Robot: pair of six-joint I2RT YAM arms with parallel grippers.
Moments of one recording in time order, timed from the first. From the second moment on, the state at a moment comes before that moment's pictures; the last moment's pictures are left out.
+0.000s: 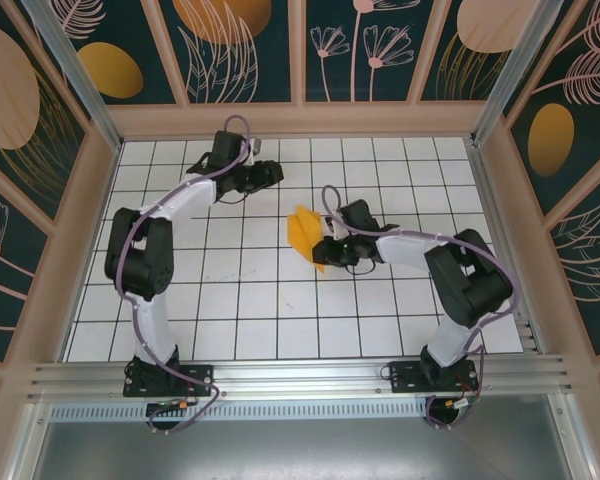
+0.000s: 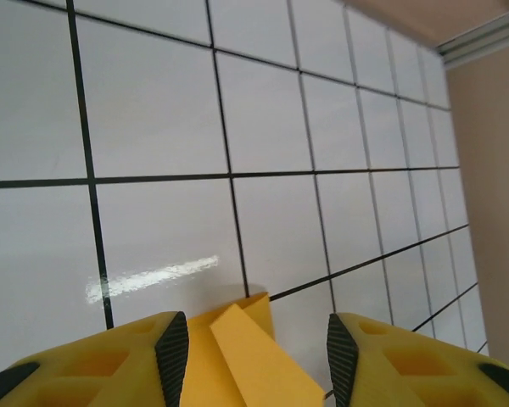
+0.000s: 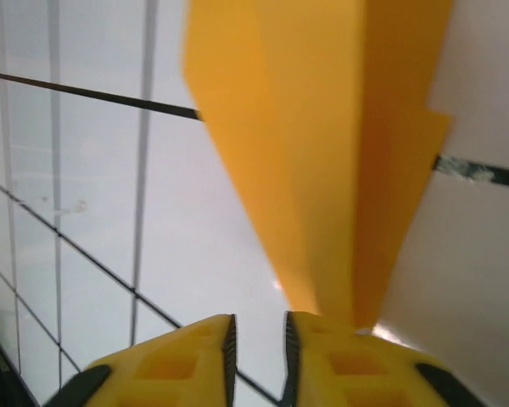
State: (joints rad) left arm -0.33 1.94 1.46 -0.24 0.48 -0.61; right arm 0.56 1.69 0.88 -0.15 -0.49 0.53
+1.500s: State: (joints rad) left arm -0.49 2.14 1.33 0.00 0.59 -0.79; right arm 0.20 1.20 0.48 0.00 -0.56 0.57
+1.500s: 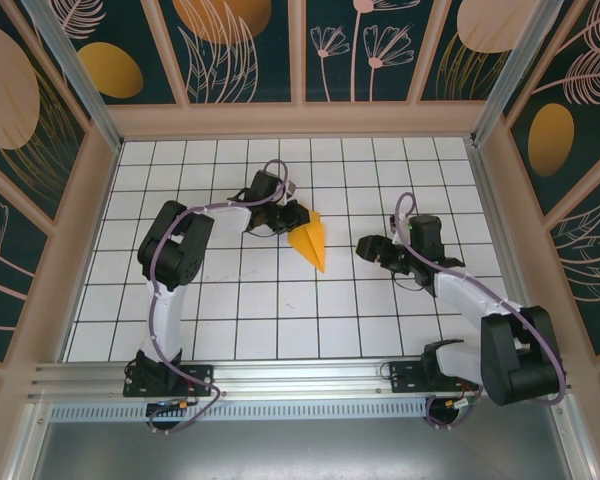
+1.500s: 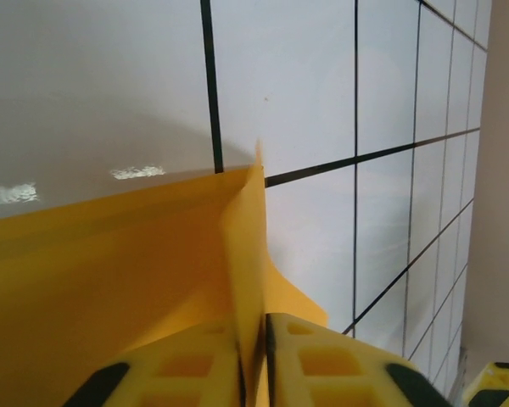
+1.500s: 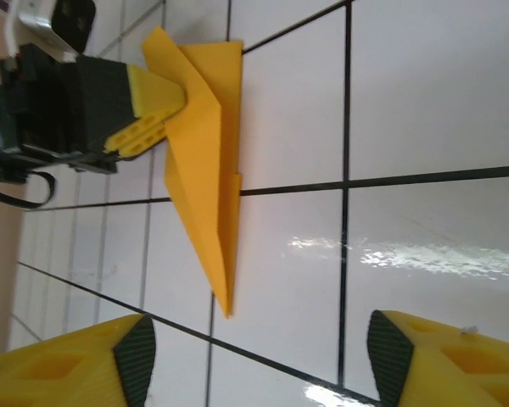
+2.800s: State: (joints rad) left arm -0.50 1.57 1.17 0.45 0.76 -1.06; right arm 0.36 1.32 0.75 0.61 -1.00 0.90
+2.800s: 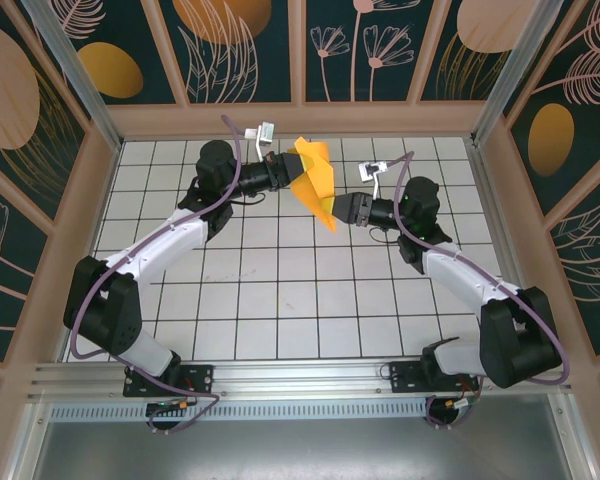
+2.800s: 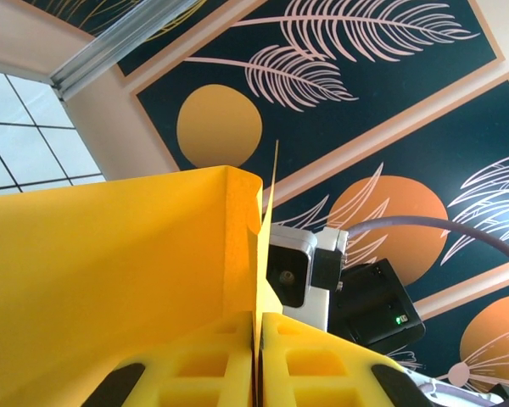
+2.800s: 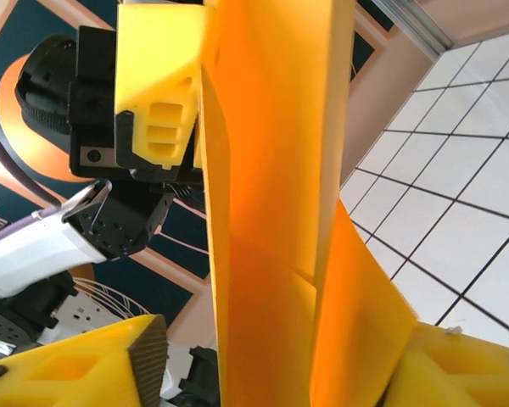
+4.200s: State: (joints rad) left arm -0.50 1.01 1.04 -0.12 -0.16 -0.64; right arm 0.91 1.97 1.45 -0.99 0.76 0.58
